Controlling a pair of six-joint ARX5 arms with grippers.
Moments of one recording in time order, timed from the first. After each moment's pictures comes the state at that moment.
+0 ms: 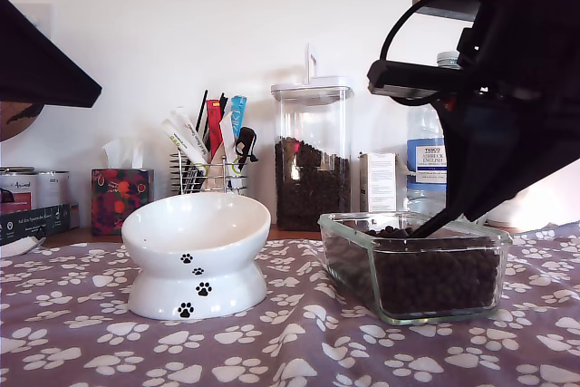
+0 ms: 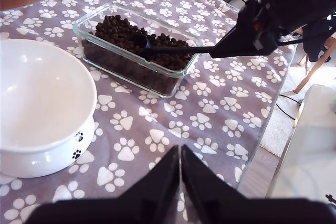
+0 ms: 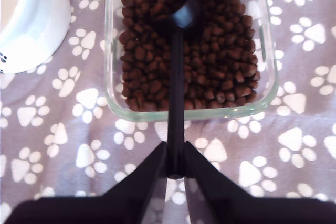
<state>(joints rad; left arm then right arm) -0.58 0.60 0.37 -0.24 0.46 -0.08 0.81 1.22 0.72 -0.51 0.27 0.58</state>
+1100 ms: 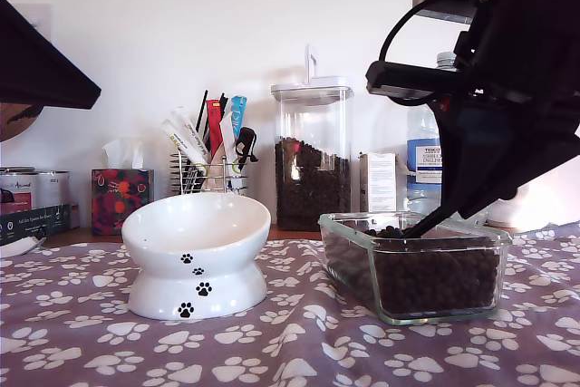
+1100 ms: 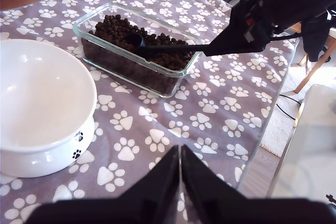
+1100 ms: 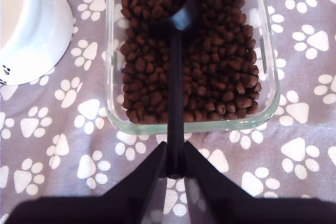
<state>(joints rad) -0.58 0.60 0.37 -0.24 0.45 -0.08 0.78 1.22 0.72 -0.48 0.26 0.55</state>
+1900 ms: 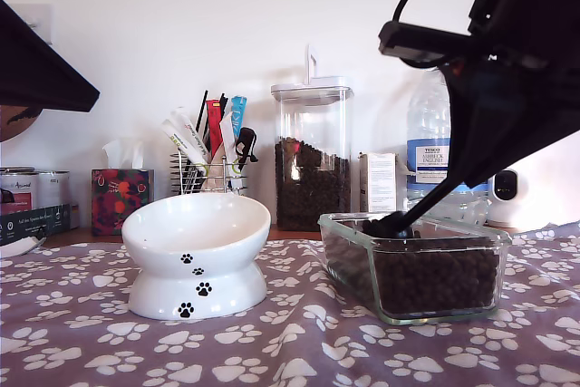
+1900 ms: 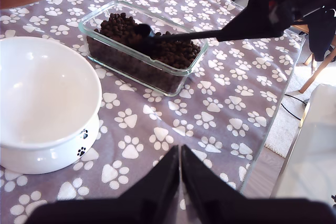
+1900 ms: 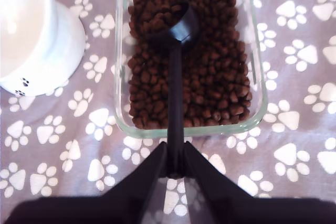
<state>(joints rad) -0.58 0.60 0.37 -0.24 0.44 -0.08 0.78 1.13 0.72 -0.51 0.28 0.54</state>
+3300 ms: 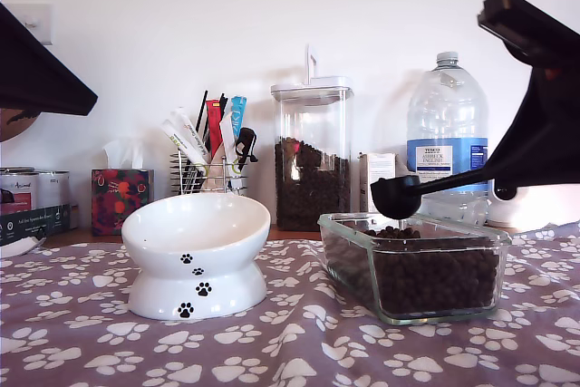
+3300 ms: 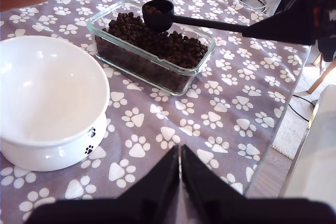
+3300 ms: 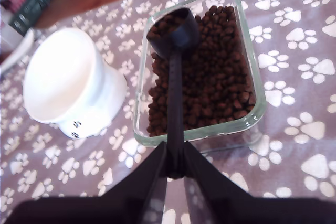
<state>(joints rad) -0.58 0.60 0.37 -0.24 0.42 -0.08 0.78 0.70 0.23 0.00 0.27 0.60</state>
